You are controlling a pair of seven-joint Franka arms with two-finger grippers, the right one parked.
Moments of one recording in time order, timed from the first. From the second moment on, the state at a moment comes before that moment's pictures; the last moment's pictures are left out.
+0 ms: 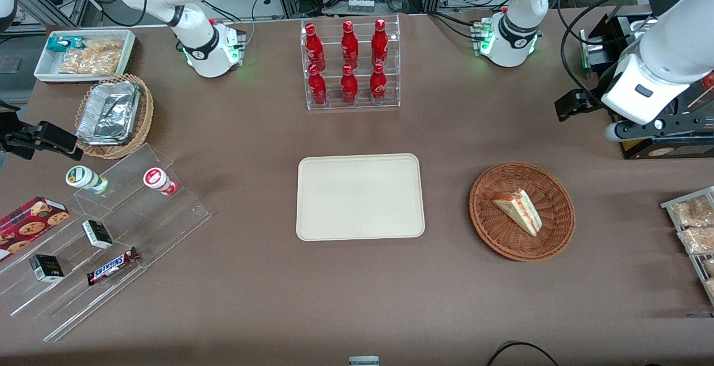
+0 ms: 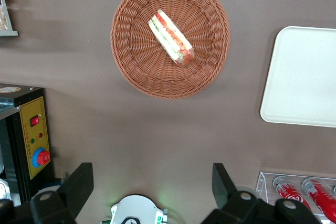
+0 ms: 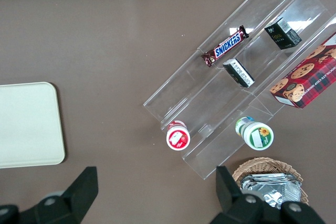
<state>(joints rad) 0.11 0.03 -0.30 -1.54 0.03 1.41 -0.28</state>
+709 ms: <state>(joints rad) 0.11 0.15 -0.22 -1.55 0.03 1.41 -0.28</state>
